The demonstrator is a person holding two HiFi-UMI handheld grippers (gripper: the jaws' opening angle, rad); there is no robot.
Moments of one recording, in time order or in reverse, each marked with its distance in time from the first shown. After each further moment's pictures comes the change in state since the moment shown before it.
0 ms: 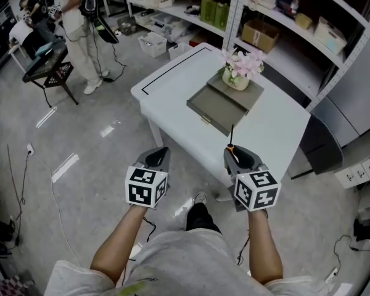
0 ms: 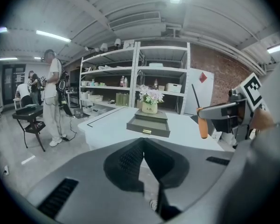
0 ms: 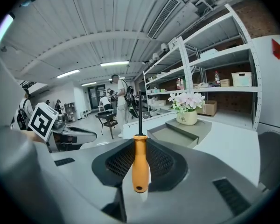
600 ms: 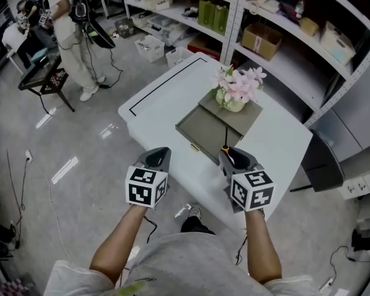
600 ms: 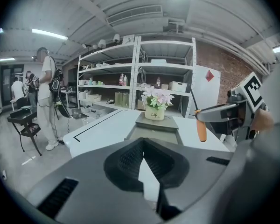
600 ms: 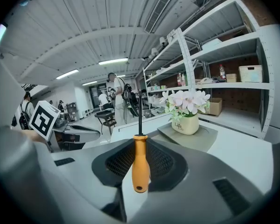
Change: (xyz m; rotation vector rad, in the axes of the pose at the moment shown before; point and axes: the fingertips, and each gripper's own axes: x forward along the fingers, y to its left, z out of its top) left arm 0.115 0.014 0.063 0.005 0.019 0.007; right arm 0.083 -0.087 0.044 0.010 0.038 0.044
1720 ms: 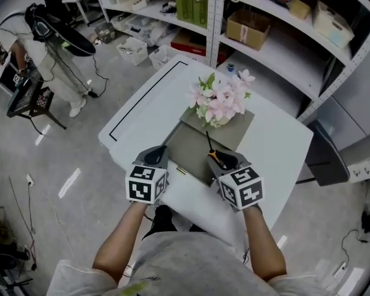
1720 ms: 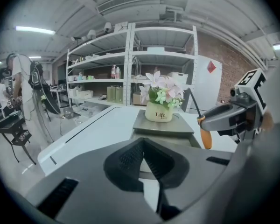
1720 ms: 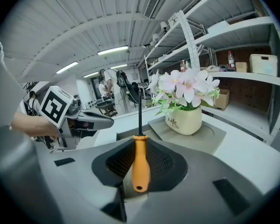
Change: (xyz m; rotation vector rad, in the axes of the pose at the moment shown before) left arm 0.130 0.012 0.033 0.055 0.090 -0.051; right arm 0.075 -0.068 -0.005 -0.017 0.140 0.056
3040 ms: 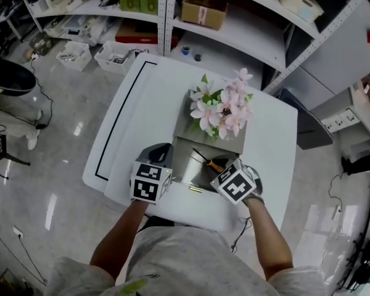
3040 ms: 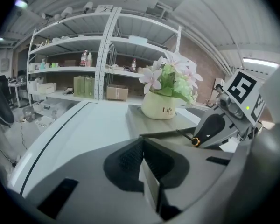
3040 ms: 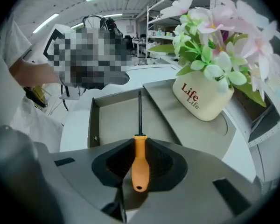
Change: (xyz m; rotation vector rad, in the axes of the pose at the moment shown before) left arm 0.110 0.042 0.011 0.126 0.069 -0.419; right arm 0.090 -0.018 -0.061 -0.090 0.566 -0.185
